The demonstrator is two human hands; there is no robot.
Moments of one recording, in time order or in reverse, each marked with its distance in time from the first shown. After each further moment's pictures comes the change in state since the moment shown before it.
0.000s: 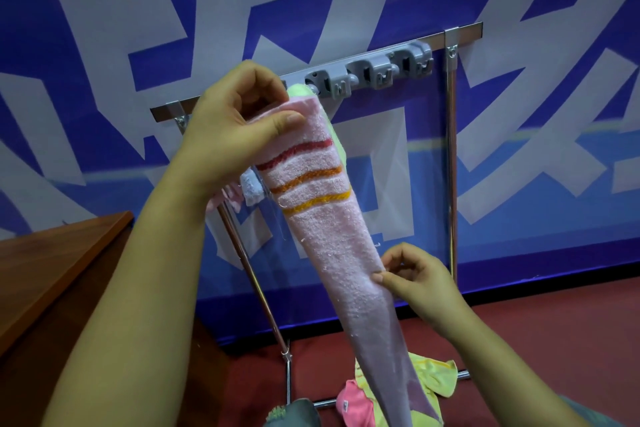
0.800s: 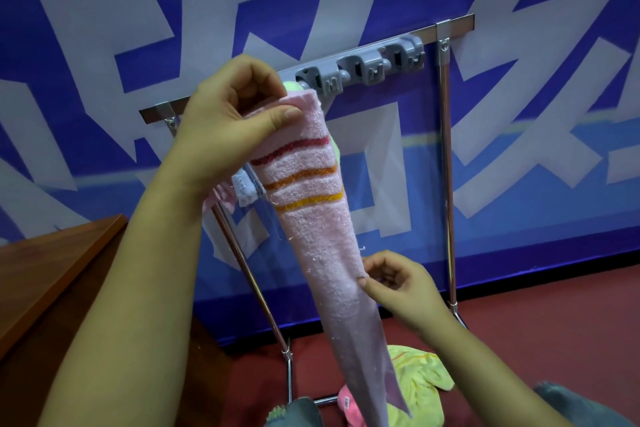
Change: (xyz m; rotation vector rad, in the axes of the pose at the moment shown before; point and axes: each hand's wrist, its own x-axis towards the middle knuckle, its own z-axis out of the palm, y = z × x) left_hand 0.007 0.001 0.006 0.020 -0.010 0.019; right_hand -0.005 0.009 0.016 0.060 -0.031 -0.072
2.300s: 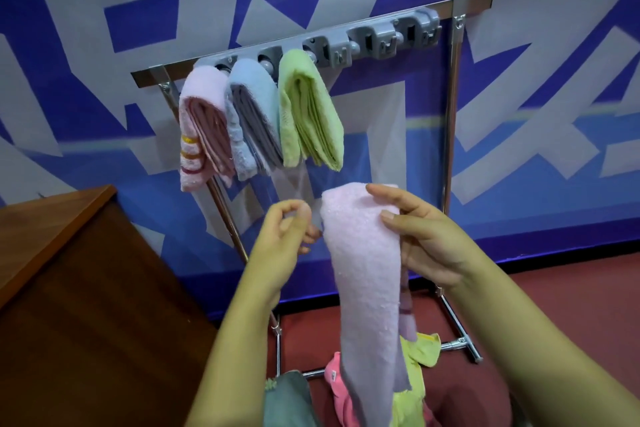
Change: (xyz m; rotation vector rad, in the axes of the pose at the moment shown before) left_hand -0.128 -0.074 0.090 -0.467 0.049 -0.741; right_hand 0.027 -0.048 -0.021 0.684 -0.257 0.274
